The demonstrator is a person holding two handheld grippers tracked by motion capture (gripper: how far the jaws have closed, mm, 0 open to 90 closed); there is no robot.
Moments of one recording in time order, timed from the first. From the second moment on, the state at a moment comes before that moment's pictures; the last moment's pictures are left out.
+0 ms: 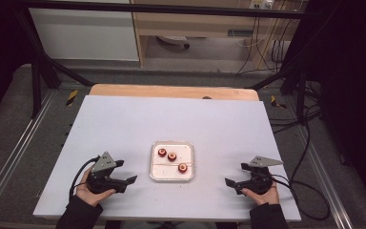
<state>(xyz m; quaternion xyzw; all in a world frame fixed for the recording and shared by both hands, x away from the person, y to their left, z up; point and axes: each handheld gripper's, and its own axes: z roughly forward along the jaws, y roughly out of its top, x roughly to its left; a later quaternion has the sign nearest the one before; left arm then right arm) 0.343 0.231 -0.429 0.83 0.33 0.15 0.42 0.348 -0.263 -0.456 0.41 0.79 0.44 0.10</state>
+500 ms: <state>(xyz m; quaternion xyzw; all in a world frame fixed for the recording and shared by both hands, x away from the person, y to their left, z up) 0.364 0.187 -0.417 0.83 0.35 0.14 0.42 0.348 -0.264 -0.456 0.41 0.79 0.44 0.11</state>
